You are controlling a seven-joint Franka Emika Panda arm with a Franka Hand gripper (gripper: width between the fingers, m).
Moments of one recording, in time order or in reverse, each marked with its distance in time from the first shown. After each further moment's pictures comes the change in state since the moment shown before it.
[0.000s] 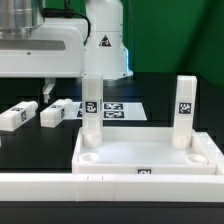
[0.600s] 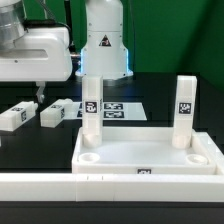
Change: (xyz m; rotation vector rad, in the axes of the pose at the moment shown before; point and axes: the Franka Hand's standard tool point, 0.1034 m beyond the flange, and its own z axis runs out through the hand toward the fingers) arm -0.055 0.007 0.028 0.108 -0.095 0.179
